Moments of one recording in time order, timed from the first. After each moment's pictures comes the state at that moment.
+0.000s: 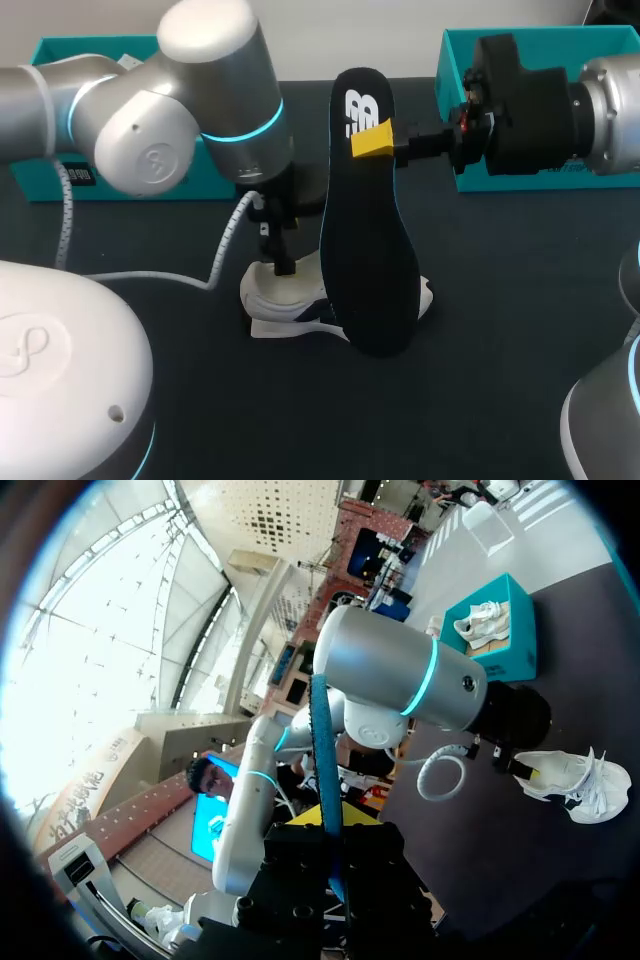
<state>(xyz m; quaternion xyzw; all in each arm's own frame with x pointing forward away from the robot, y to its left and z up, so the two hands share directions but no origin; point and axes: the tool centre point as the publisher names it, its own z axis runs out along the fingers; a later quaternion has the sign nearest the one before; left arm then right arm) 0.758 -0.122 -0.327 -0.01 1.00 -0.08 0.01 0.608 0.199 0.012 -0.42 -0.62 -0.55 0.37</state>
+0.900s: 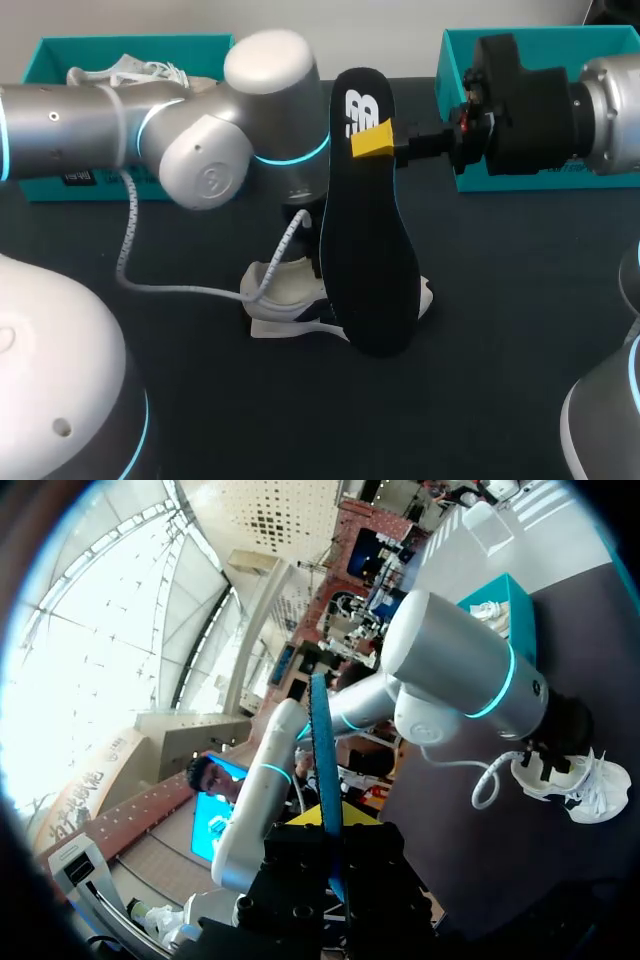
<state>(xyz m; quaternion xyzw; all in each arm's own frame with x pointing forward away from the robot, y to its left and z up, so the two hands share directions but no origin) 0.763 -0.171 -0.385 -0.02 1.00 -0.08 -0.02 0.607 0.199 0.012 -0.42 -0.62 -0.55 0.37</state>
